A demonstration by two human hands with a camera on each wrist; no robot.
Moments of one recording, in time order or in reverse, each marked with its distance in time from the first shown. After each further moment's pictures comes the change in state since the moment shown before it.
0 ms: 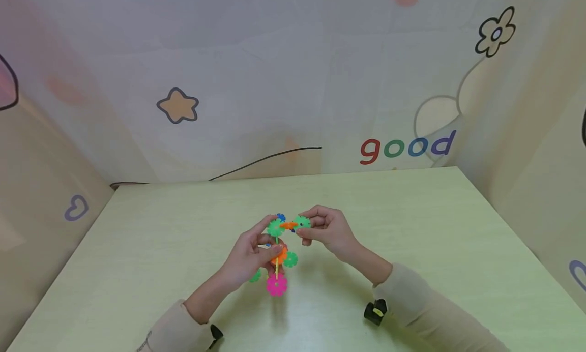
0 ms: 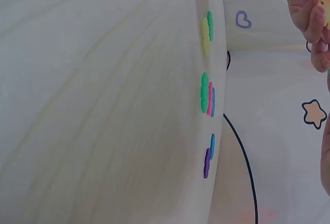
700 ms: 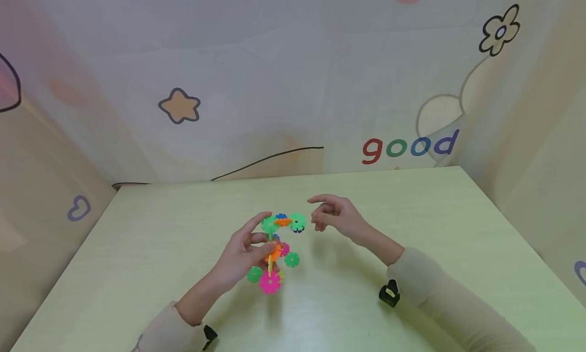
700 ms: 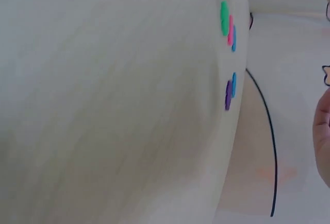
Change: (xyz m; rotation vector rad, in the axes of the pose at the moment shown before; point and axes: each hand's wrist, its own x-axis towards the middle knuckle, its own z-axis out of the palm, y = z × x) left_hand -0.008 0.009 -0.011 0.021 0.070 -0.074; right_hand 0.020 0.002 -0.038 -0.210 -0.097 0.038
